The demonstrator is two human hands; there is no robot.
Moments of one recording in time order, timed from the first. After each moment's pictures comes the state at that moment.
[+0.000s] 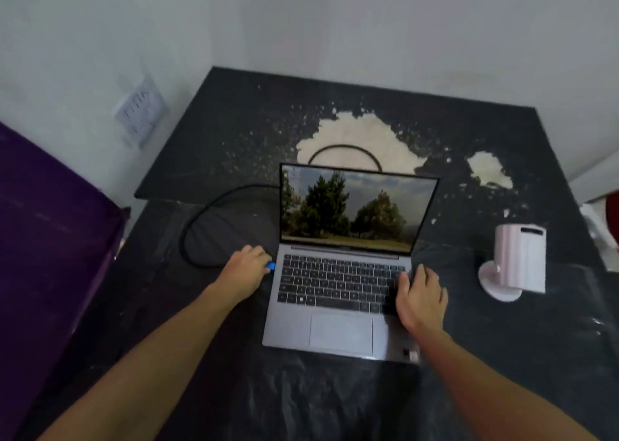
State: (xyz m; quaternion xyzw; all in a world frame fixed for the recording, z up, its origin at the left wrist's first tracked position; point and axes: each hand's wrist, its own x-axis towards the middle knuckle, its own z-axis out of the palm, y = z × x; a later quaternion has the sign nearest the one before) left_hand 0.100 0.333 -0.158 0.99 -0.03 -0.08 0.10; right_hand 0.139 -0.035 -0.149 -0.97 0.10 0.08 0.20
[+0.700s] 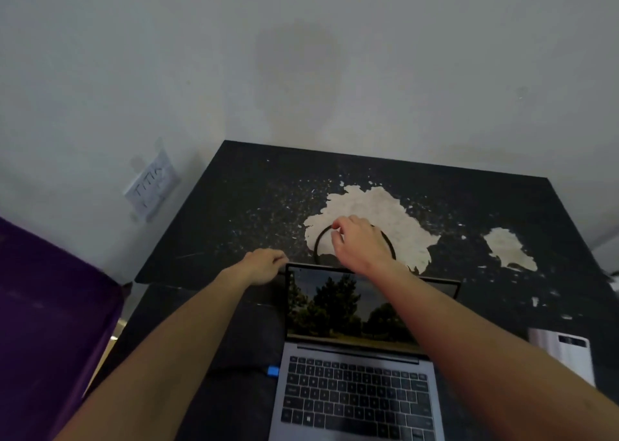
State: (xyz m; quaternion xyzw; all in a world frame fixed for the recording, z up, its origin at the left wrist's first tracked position) left_hand 0.301 0.387 -0.069 0.94 0.08 -0.22 0.25; right_hand 0.351 0.153 0.016 -0.95 -0.22 0.06 0.19
